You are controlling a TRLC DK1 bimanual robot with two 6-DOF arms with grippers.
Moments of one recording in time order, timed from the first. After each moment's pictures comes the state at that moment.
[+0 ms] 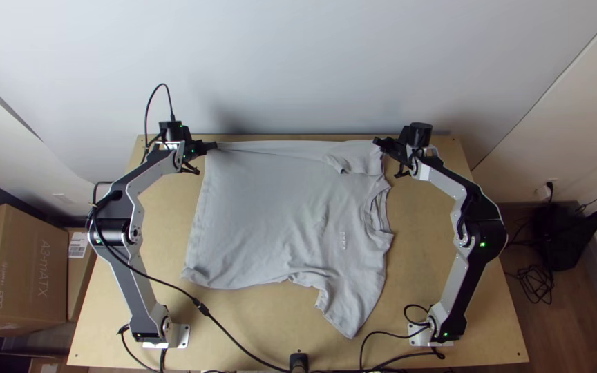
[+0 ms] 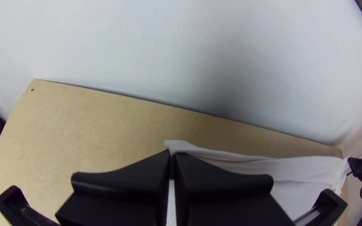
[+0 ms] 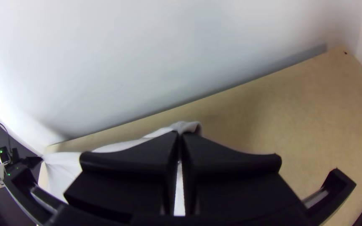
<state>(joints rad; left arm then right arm) 0.03 2.10 1.61 -0.12 0.04 -0.21 0.07 2.09 1.48 0.08 -0.19 0.44</state>
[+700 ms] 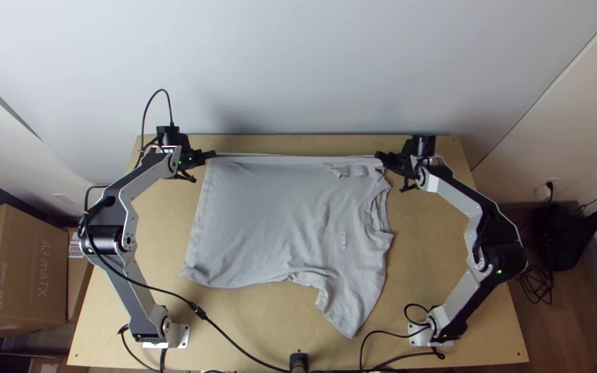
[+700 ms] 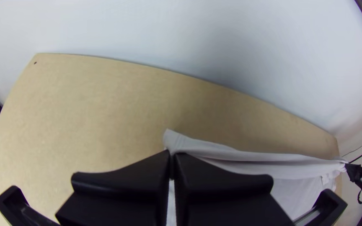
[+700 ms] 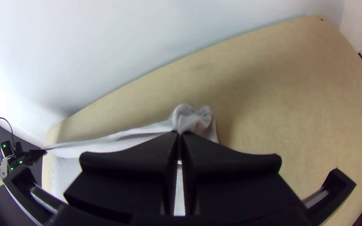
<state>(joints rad) 0.04 2.01 1.50 -0.22 0.10 -0.21 0.09 1.86 1.27 -0.09 -0.19 0.46</state>
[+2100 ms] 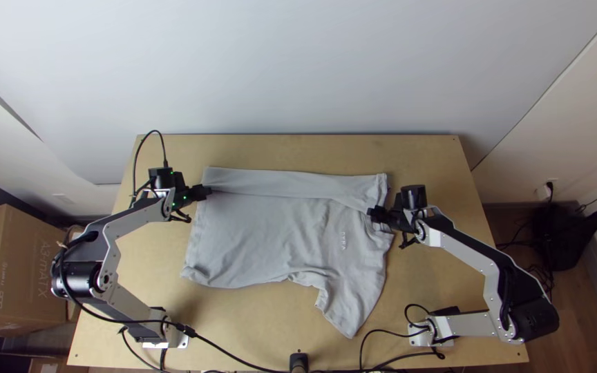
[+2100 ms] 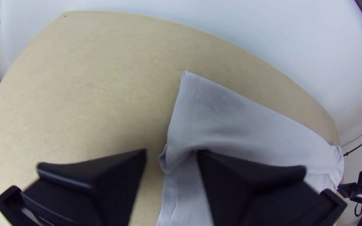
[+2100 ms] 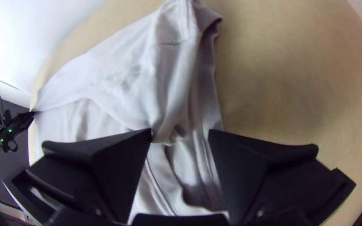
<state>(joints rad) 0.06 1.70 0.92 0.04 0.13 -0.21 0.23 1.48 0.71 -0.17 -0.14 0.48</state>
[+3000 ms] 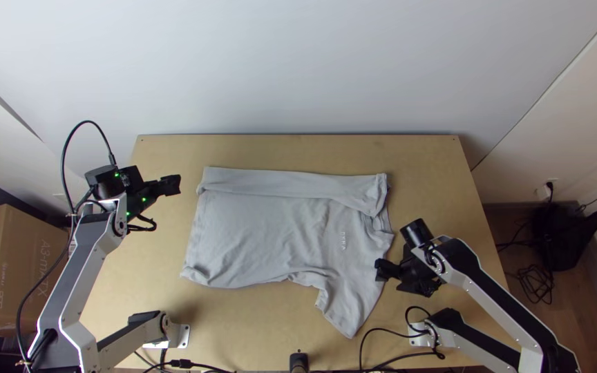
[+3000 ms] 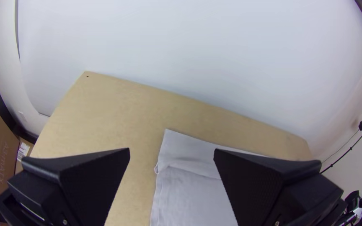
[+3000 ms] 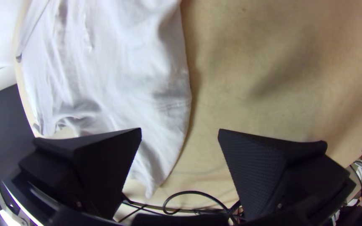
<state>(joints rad) 0.19 1.16 0.92 -0.28 0.24 -0.18 0.44 1.04 0.65 -1.05 -0.29 0.73</state>
